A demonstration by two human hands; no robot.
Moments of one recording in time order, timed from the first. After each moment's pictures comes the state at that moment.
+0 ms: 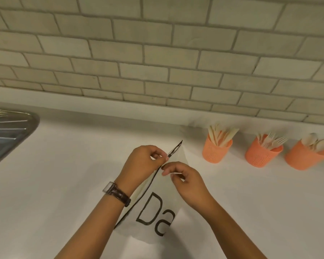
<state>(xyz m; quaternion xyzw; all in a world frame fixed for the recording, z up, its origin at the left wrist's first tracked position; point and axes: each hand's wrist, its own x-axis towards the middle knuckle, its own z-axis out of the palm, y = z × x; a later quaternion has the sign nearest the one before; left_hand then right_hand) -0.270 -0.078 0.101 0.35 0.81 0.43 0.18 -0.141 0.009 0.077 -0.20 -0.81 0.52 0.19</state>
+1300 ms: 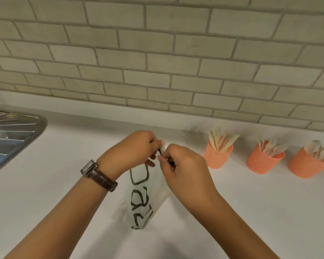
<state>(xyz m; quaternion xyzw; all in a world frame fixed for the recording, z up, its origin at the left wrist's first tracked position) -0.258 -0.087 0.197 0.33 0.83 0.37 0.27 -0.140 -0.015 0.163 -0.13 -0.91 0.22 0.32</state>
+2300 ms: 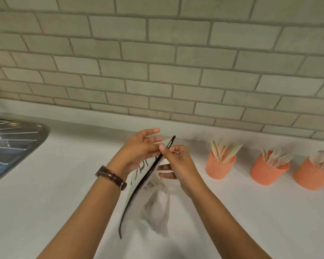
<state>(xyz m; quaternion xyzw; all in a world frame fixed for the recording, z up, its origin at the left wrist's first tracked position) -0.304 -0.061 0.163 0.20 0.62 0.66 0.37 -0.195 0.021 0.139 -0.28 -0.62 0.72 0.14</state>
